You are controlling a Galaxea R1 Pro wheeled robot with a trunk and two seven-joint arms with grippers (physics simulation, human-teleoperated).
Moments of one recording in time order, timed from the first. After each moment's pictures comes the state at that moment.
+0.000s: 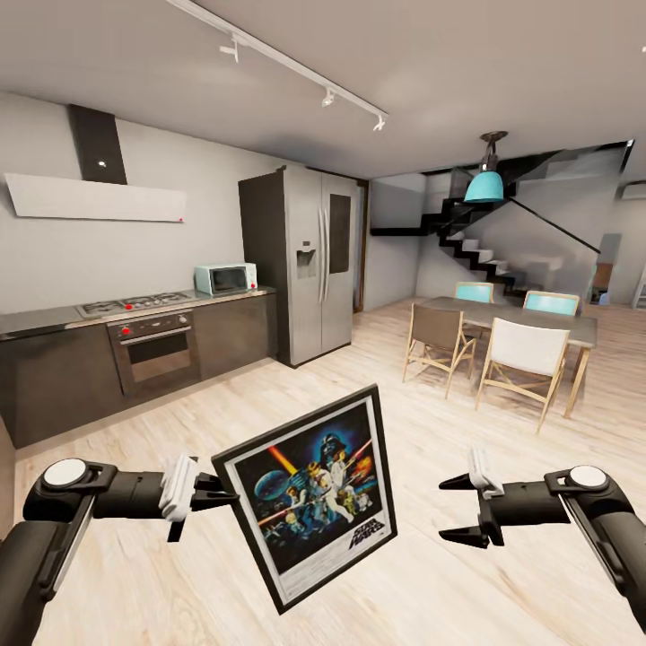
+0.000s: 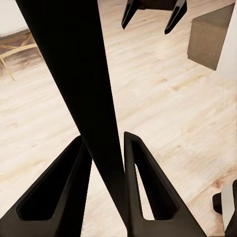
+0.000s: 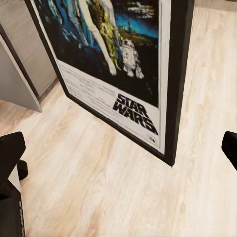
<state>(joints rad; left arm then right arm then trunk) -0.39 0.26 0.09 -1.56 -0.15 0.37 -1.56 -0.45 -0.41 -0.03 -1.23 0.16 0.29 1.47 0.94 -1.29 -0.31</state>
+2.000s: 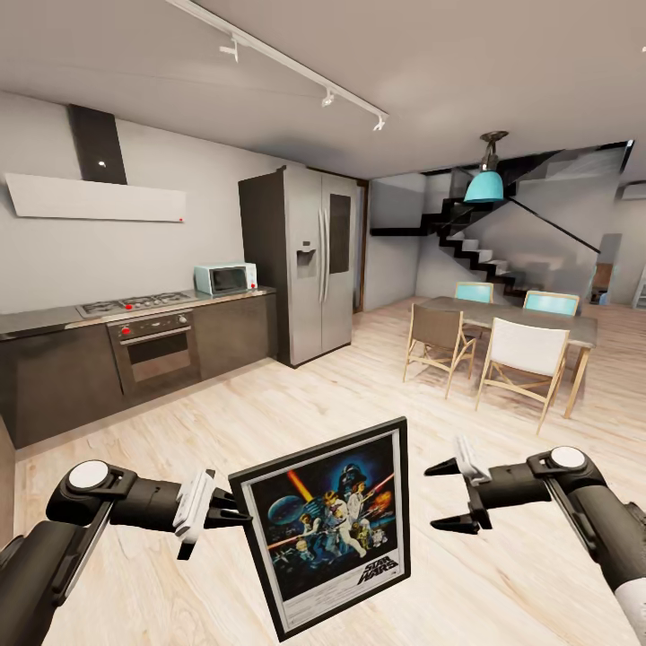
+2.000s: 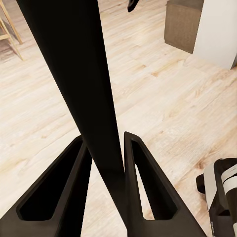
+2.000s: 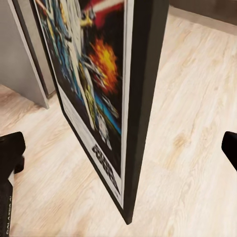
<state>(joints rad) -0.39 0.28 -0.03 -1.57 -0.15 0.35 -1.57 -0.56 -0.38 0.03 -1.13 0.16 0.14 1.54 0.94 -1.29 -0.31</state>
